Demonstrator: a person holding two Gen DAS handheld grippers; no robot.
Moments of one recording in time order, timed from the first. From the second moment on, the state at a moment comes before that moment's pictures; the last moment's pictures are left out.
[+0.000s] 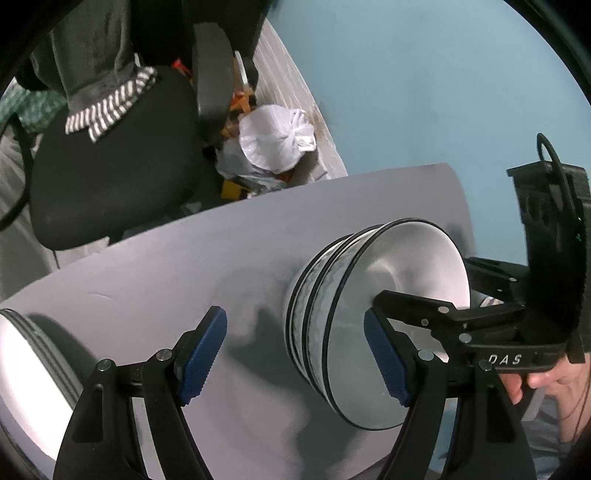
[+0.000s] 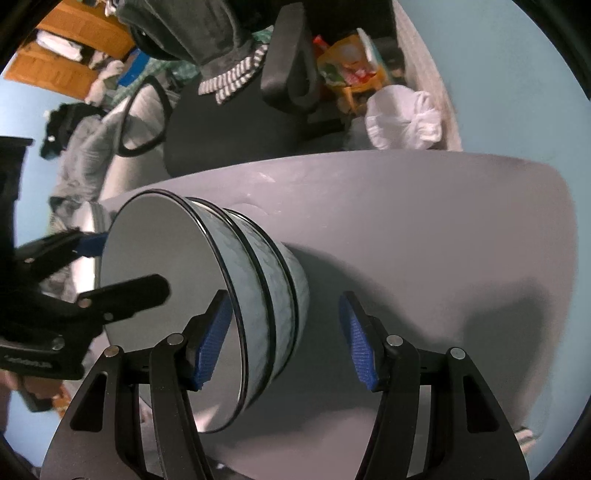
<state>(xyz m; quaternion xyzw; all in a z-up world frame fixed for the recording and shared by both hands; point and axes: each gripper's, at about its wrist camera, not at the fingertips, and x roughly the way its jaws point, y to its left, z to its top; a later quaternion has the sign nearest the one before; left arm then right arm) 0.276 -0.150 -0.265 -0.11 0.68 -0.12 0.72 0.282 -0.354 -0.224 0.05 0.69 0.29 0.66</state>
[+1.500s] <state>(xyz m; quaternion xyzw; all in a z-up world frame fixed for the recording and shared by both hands) 0.276 -0.139 -0.293 -0.21 0.70 -0.17 0.66 0.296 -0.370 -0.243 0.15 0.73 0.31 0.59</state>
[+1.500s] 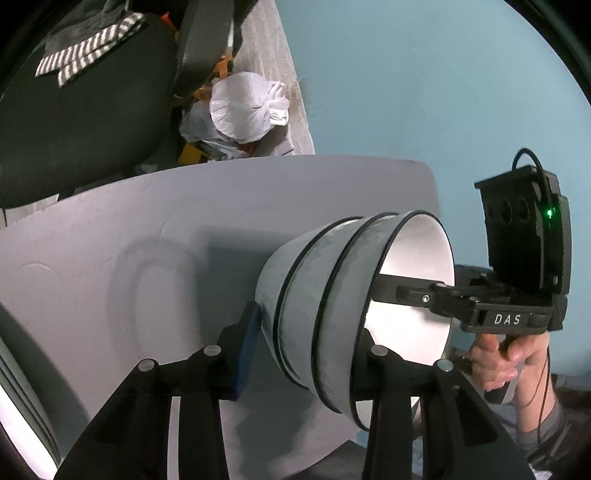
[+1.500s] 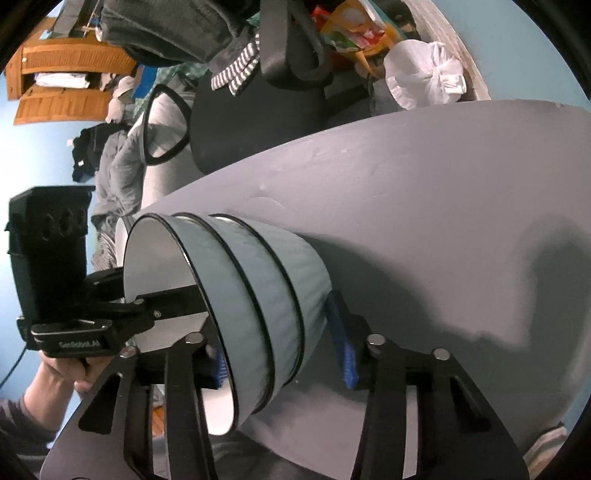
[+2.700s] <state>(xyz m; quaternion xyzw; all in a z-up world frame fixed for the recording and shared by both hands) 0.275 -0.140 -0.294 -0.19 0.71 -0.16 0.65 0.295 -0.351 -0.237 0.08 0.75 0.31 0.57</state>
